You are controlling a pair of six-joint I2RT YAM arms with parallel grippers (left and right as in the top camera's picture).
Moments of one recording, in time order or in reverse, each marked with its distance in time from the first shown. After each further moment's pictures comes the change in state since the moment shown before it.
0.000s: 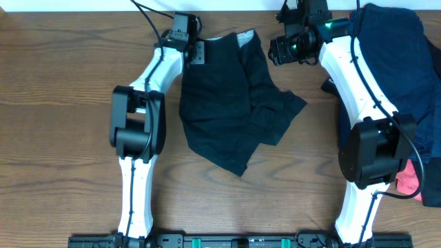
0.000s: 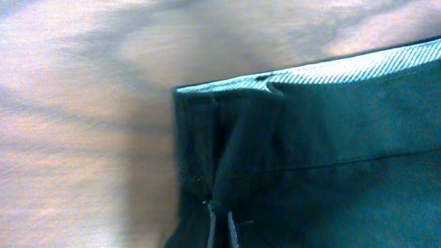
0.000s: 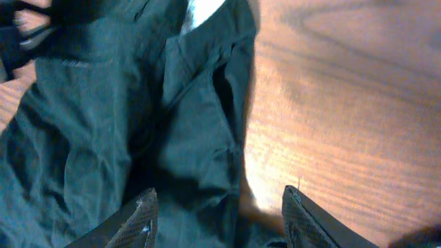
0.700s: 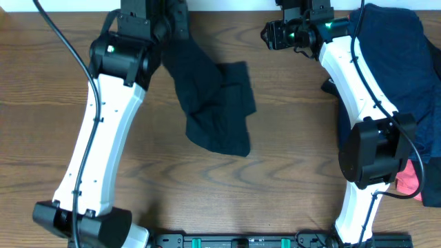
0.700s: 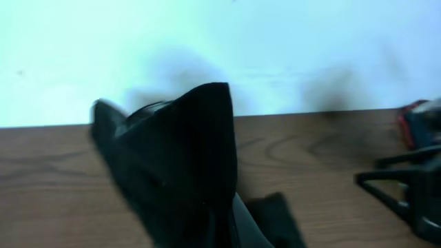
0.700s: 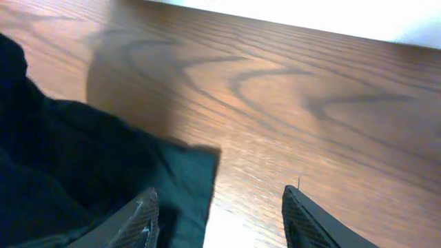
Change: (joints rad) left arm -0.084 -0.719 -0.008 -0.264 -0.068 0.003; right arm 0.000 0.000 0.000 0.217 -0.120 0.049
